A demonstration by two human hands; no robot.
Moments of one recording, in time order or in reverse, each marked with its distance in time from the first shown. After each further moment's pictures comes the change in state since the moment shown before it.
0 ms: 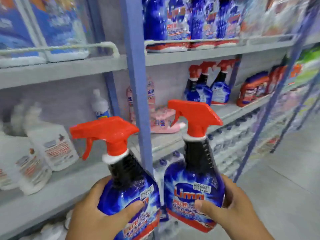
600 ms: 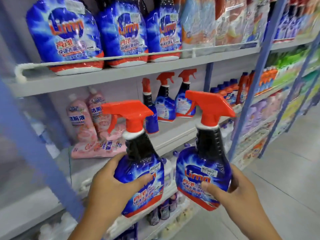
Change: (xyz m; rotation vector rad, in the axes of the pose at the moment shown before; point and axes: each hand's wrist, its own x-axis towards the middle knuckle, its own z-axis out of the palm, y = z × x) left_hand 0.091 0.114 0.232 -0.048 0.043 0.148; right_hand 0.114 0.002 -0.230 0.027 0.220 -0.020
